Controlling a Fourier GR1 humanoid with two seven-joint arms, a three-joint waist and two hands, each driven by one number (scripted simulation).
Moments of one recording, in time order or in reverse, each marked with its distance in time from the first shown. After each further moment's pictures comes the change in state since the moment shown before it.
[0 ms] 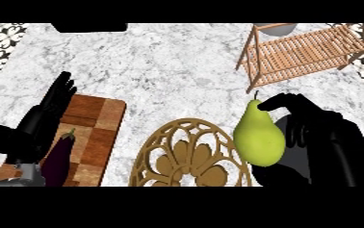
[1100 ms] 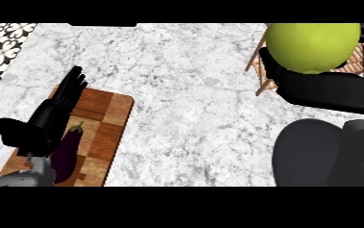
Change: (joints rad) left arm -0.049 -0.046 -0.015 0.001 -0.035 -0.025 0.017; right arm -0.422 0.322 -0.528 0.176 -0.383 -0.036 -0.016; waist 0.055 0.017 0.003
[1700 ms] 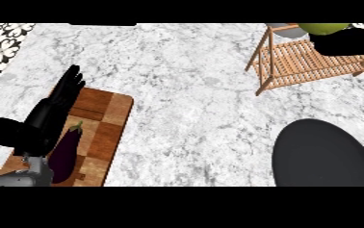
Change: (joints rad) left arm -0.002 0.007 0.009 -0.010 0.004 -0.010 0.008; right arm -0.069 -0.437 0.094 0.312 0.319 0.210 -0.277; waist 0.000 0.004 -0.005
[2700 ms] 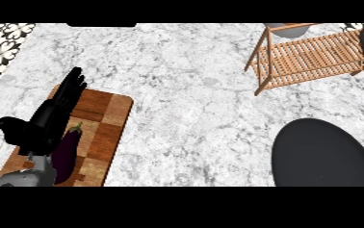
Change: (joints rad) left arm -0.001 -0.021 0.015 0.042 -0.020 -0.014 -0.026; right arm -0.236 -0.025 0.004 0.540 0.007 0.028 -0.513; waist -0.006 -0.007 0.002
